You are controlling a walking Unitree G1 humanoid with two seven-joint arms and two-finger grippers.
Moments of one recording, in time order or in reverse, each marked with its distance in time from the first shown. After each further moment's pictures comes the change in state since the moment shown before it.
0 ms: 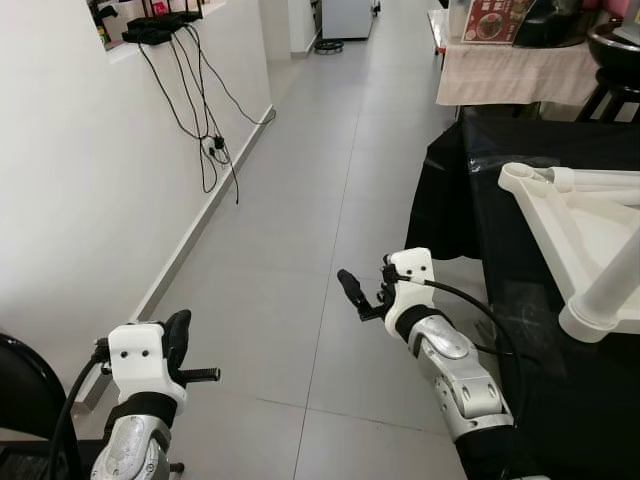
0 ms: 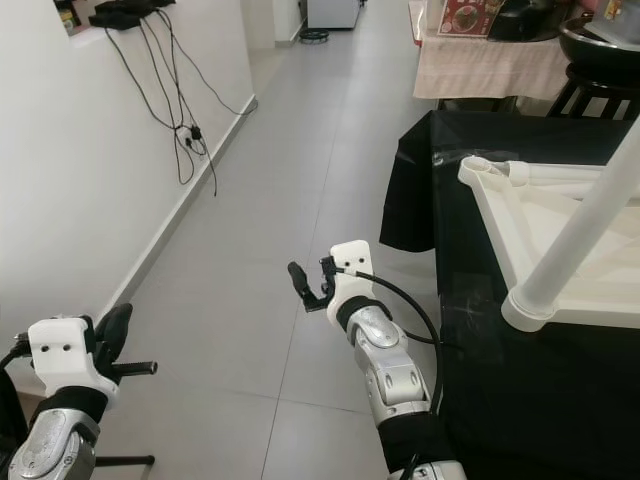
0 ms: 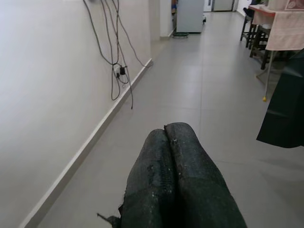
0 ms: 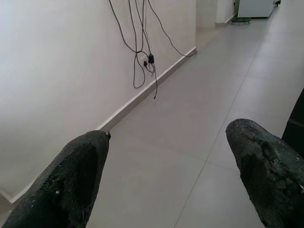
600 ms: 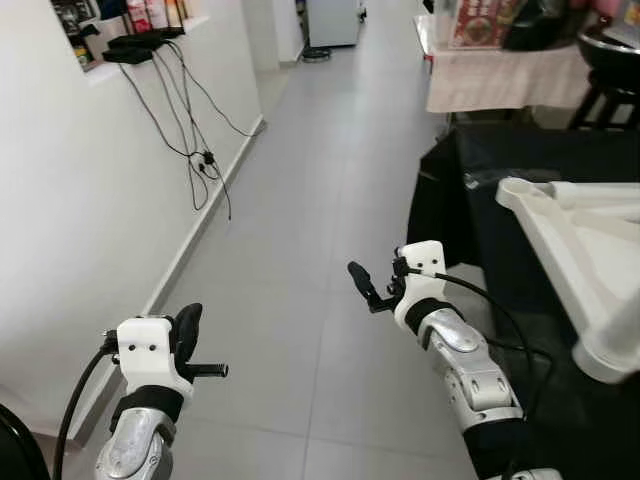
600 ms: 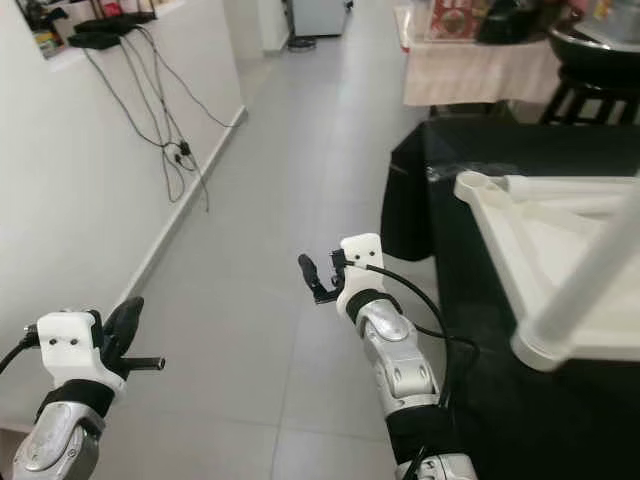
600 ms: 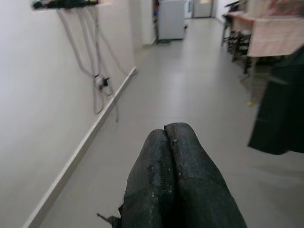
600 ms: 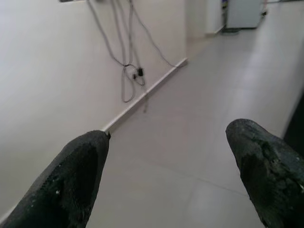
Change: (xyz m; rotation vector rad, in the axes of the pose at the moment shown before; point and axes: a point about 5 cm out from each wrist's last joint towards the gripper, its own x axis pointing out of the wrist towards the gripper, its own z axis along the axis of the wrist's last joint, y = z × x) left arm 0.000 0.004 -0.001 0.011 0.007 -0.003; right arm 0.002 0.002 0.001 0.010 -0.013 0.001
